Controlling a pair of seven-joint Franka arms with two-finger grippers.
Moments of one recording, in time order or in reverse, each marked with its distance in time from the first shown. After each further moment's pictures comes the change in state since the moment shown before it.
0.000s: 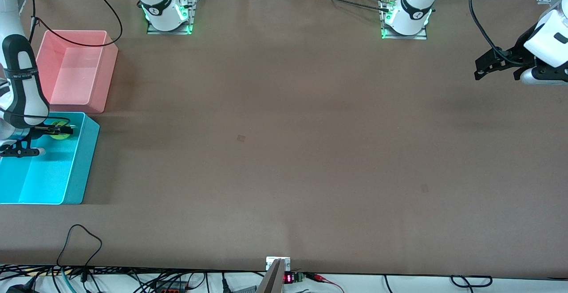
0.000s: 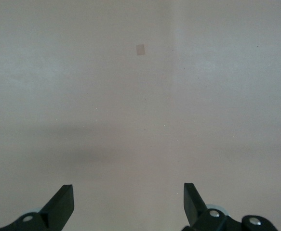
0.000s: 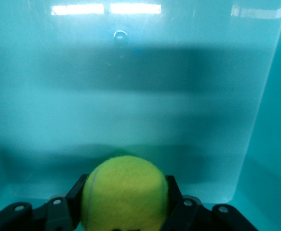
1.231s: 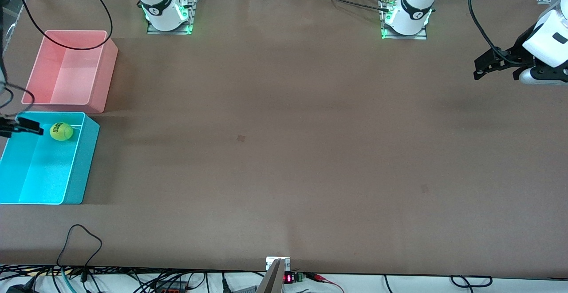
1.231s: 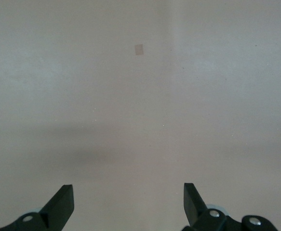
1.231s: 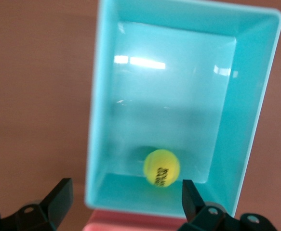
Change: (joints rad) left arm -0.008 0.001 -0.003 0.003 -0.001 -0.002 0.002; right arm 0.011 -0.373 0.144 0.036 0.001 -0.218 0.002
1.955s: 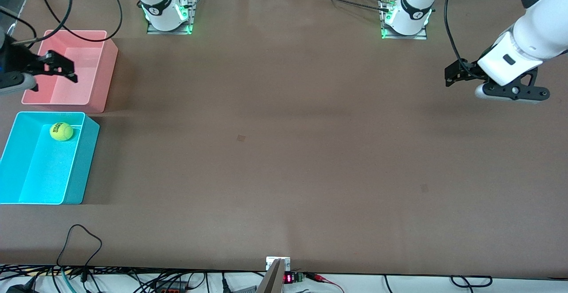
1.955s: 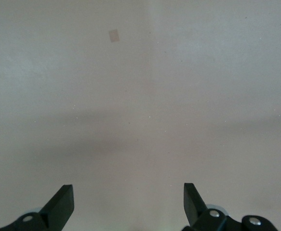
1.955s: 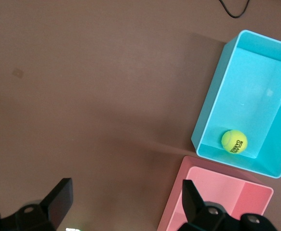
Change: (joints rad) left arm -0.017 0.092 -0.066 0.007 0.000 -0.009 0.001; right arm 0.215 -0.340 0.133 -0.039 0.002 -0.325 0.193
